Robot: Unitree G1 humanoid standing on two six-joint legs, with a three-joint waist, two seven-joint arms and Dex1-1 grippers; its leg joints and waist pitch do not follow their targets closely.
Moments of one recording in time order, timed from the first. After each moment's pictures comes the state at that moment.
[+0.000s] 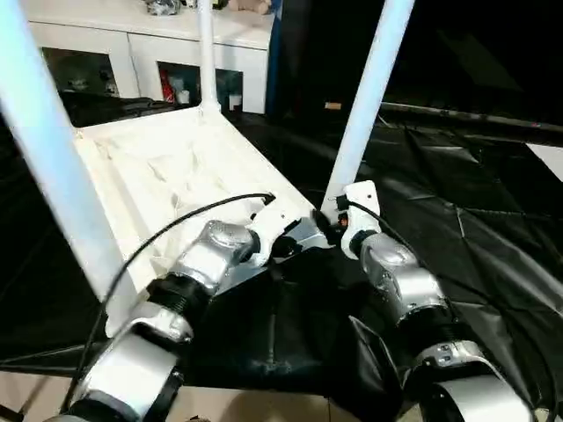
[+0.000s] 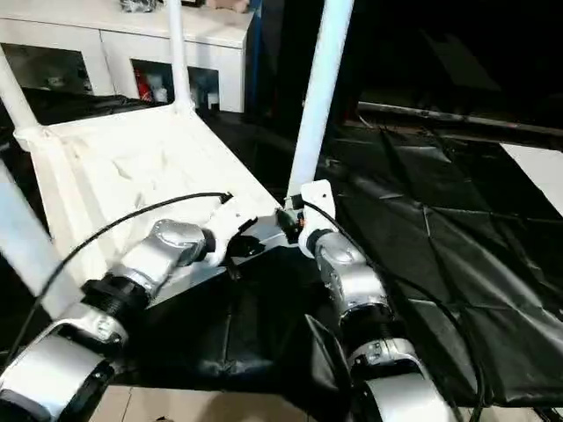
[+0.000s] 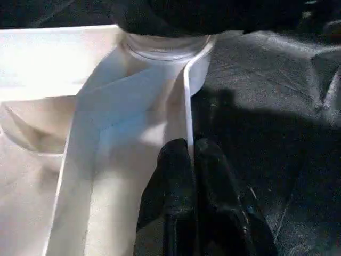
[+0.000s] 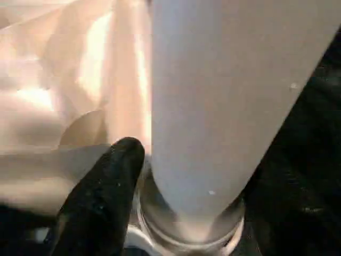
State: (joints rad) left arm -0.74 0.17 -0.32 0.76 0.06 0.32 -0.80; right arm -0.58 -0.07 0.04 0.67 0.07 0.17 0.39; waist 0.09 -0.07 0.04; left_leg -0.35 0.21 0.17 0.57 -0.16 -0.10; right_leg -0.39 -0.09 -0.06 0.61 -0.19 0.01
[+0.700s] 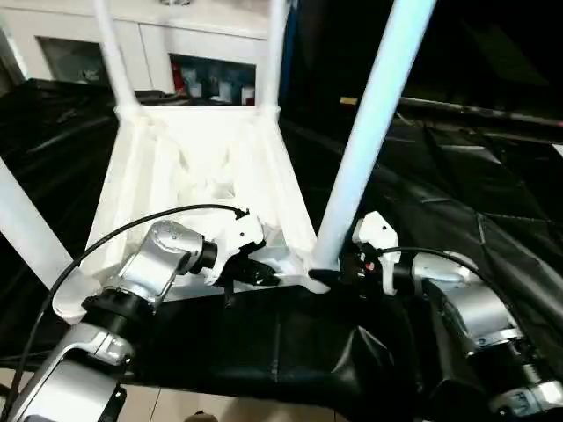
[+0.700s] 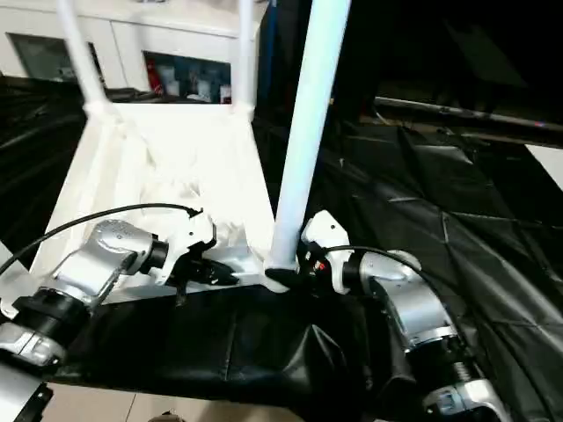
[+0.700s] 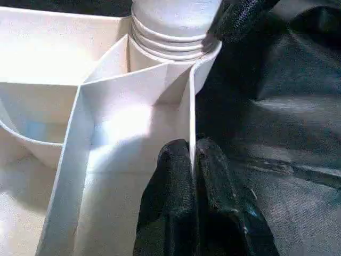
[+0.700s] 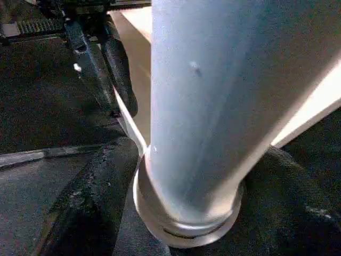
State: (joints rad) left arm -0.60 0.40 -0.34 0.51 -0.01 0.26 -1.28; right arm -0.38 -0.39 0.23 0.29 0.14 0.21 1.02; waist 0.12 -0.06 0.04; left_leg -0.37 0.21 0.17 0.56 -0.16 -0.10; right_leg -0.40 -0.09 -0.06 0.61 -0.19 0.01
